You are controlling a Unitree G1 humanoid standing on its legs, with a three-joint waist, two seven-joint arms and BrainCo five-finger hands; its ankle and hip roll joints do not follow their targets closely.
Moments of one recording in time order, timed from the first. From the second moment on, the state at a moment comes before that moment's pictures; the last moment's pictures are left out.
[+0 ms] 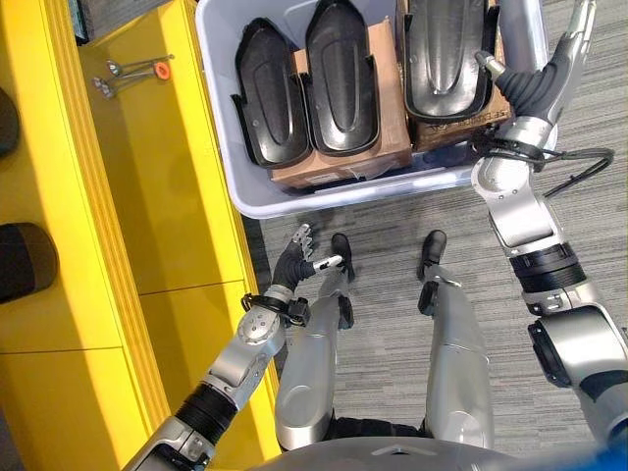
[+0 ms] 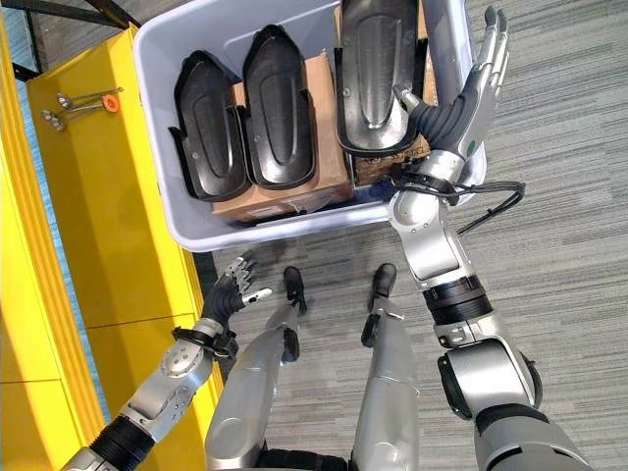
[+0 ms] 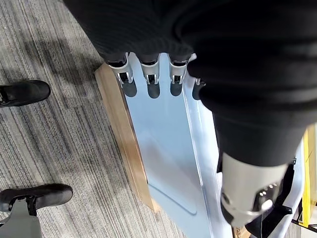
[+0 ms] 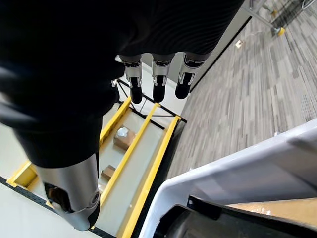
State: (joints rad) left arm -0.10 0.37 -0.45 0.12 -0.49 -0.17 0.16; right arm -0.83 -0.45 0.21 0.20 -0.19 0.15 -0.85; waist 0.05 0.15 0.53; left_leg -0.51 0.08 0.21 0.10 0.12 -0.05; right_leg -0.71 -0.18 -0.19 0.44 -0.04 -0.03
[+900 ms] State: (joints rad) left arm -0.10 0.37 -0.45 0.14 -0.49 -0.16 0.15; right arm -0.86 -0.47 0.34 0.35 -0.25 0.18 -0.72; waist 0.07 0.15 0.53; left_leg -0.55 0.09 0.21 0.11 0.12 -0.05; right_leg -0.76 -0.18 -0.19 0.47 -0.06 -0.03
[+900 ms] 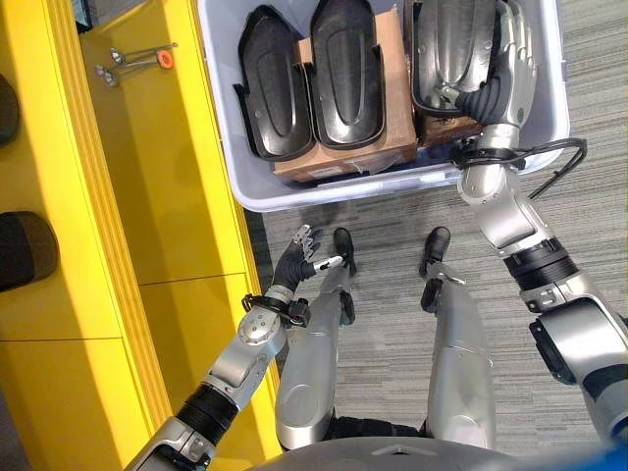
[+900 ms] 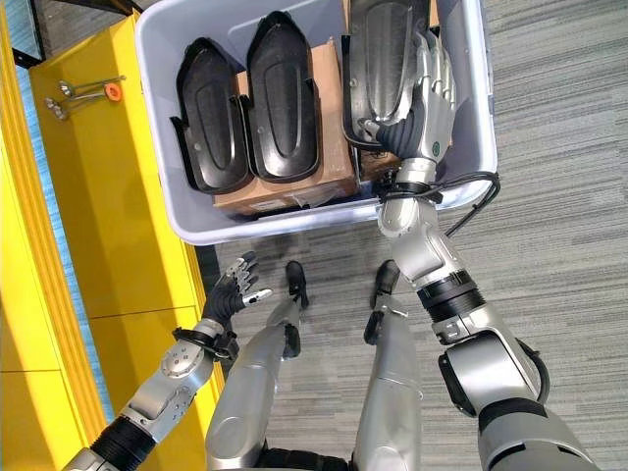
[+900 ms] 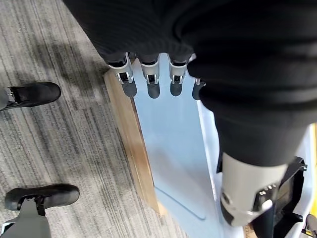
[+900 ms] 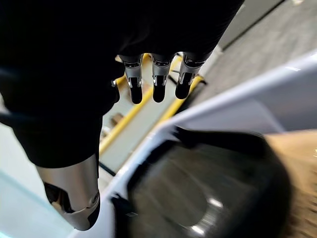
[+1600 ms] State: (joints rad) left arm -0.10 0.37 -0.45 0.14 -0.49 -0.17 0.15; right arm -0.87 -0.44 0.26 0.46 -0.12 0.11 -0.79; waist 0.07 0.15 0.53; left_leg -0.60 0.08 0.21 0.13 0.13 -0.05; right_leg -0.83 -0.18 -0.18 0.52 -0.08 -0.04
